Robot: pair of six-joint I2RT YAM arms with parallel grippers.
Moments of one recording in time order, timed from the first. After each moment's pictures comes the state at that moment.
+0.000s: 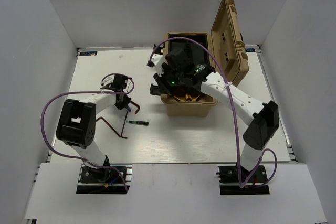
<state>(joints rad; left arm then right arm) -0.23 1.67 0.93 -0.36 -0.29 -0.90 0.84 1.76 1.74 -0.76 -0.27 -0.16</state>
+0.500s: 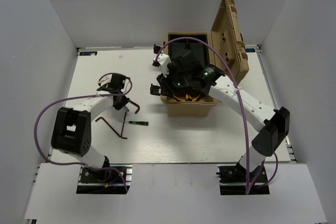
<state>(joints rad) -0.23 1.59 0.92 -0.44 -0.30 -0.90 0.84 1.65 1.66 -0.73 -0.27 -0.14</state>
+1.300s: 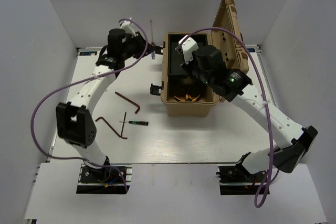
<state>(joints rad) -0.29 1.66 1.51 -0.13 0.32 -0.56 0.80 1.41 1.57 -0.61 0.23 -0.25</state>
